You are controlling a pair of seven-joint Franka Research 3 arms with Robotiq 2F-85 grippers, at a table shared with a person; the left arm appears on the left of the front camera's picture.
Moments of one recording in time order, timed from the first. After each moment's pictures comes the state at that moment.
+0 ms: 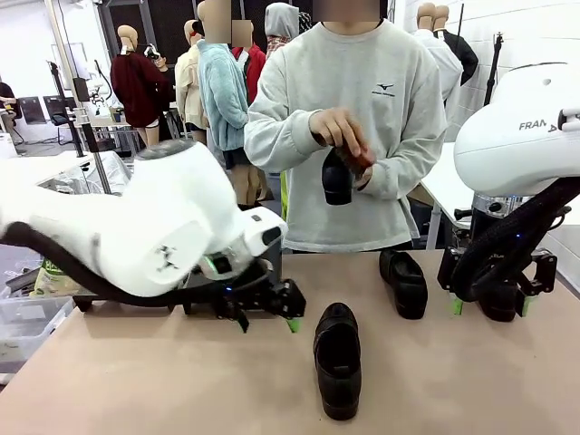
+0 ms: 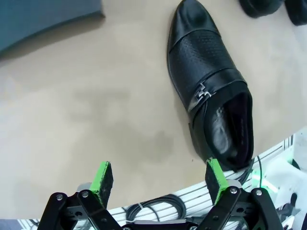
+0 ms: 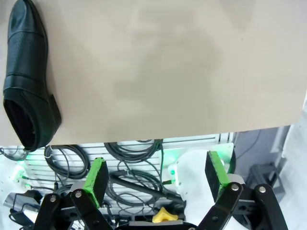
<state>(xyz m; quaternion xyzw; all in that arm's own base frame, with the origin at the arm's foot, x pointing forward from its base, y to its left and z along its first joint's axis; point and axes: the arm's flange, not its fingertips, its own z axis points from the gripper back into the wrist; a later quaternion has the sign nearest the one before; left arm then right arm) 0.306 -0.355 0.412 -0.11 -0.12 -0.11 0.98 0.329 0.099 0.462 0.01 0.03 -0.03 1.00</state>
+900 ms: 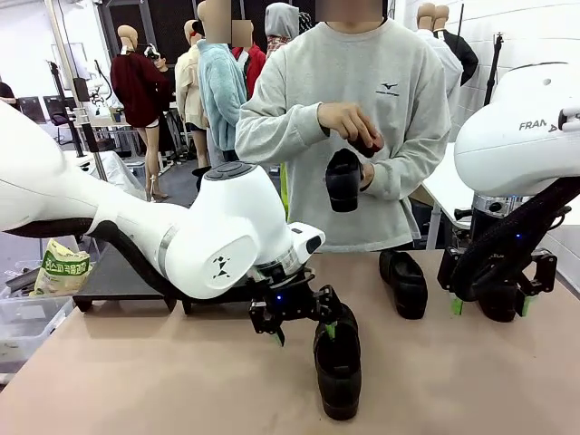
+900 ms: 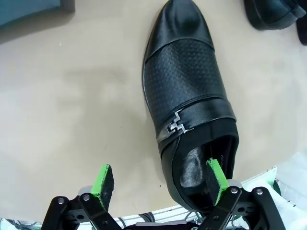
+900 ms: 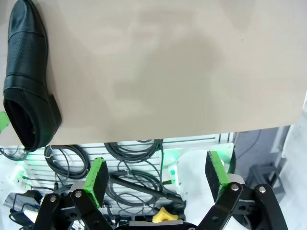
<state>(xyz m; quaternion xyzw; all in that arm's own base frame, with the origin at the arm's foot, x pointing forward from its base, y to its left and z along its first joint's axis) 0.329 -0.408 0.380 -0.12 -0.09 -0.04 0.99 0.329 0.099 0.463 0.01 0.03 -0.03 1.00</state>
